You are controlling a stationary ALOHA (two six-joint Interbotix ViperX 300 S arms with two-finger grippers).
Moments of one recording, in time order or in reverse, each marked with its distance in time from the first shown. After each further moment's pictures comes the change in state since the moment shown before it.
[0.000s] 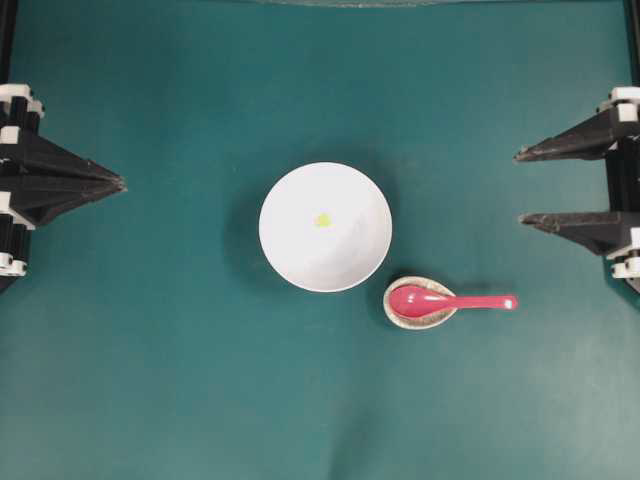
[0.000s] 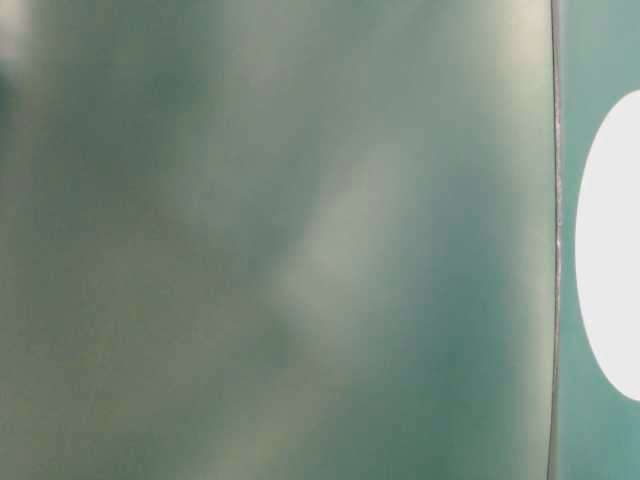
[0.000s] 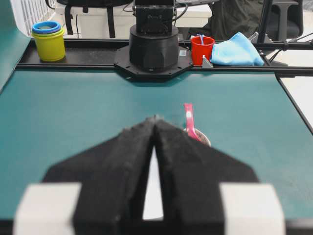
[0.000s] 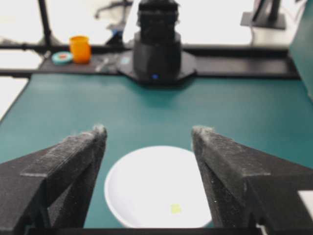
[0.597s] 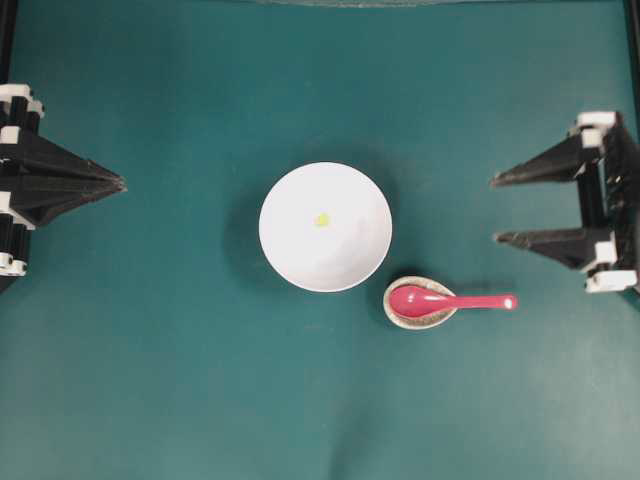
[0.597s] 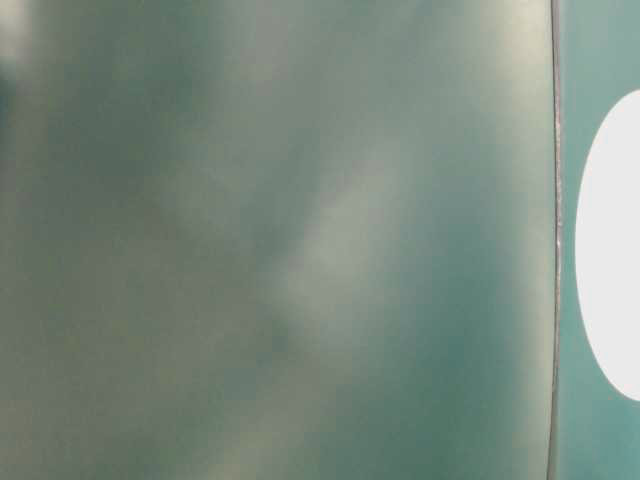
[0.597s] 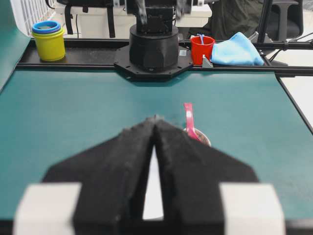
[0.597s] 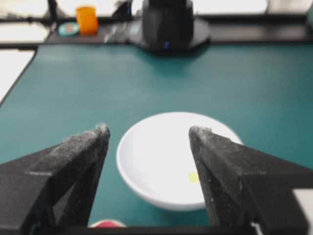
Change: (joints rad) left arm 0.000 -0.002 0.000 0.002 0.000 0.000; right arm 0.055 0.167 0.089 0.060 -0.207 0.002
